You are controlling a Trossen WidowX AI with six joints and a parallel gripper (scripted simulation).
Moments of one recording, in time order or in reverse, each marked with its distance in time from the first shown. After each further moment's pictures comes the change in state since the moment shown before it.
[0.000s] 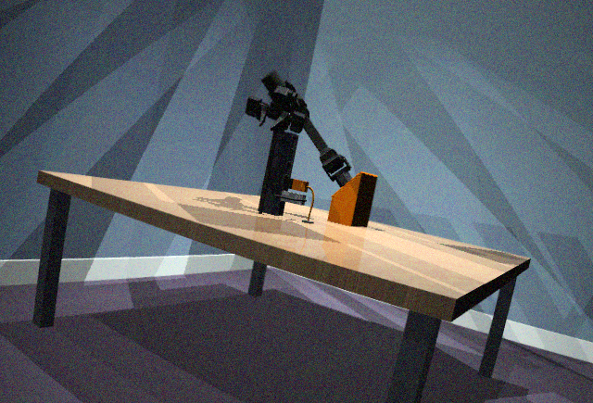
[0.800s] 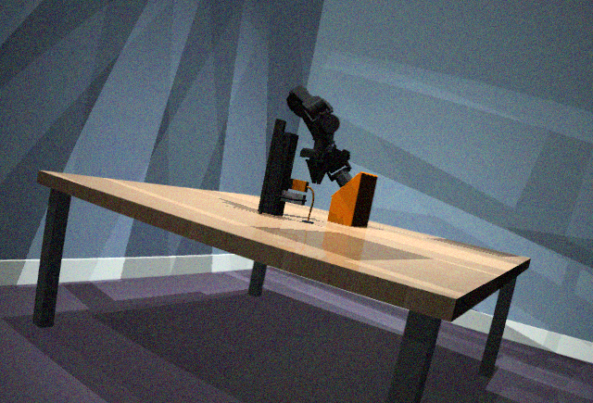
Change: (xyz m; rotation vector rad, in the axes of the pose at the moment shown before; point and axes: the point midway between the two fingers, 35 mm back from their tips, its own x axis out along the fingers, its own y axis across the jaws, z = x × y) arm -0.036 0.182 -0.146 -1.042 0.656 0.683
